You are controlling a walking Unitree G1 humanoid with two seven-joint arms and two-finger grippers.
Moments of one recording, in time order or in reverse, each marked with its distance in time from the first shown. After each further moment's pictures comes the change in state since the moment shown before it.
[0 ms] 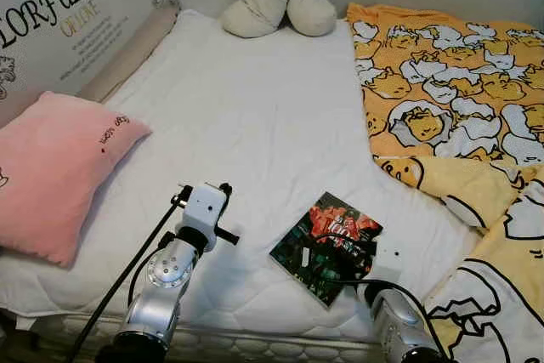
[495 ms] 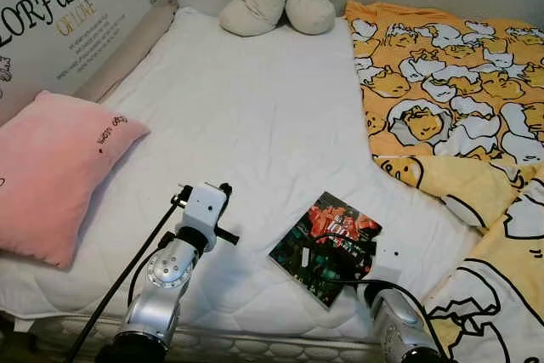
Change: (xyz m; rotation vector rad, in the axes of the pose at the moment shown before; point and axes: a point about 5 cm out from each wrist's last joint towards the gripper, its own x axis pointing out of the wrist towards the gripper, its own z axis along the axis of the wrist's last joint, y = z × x) left arm -0.001 0.000 0.000 0.001 0.005 0.000; right arm 0.002 0.005 -0.002 0.026 0.025 0.012
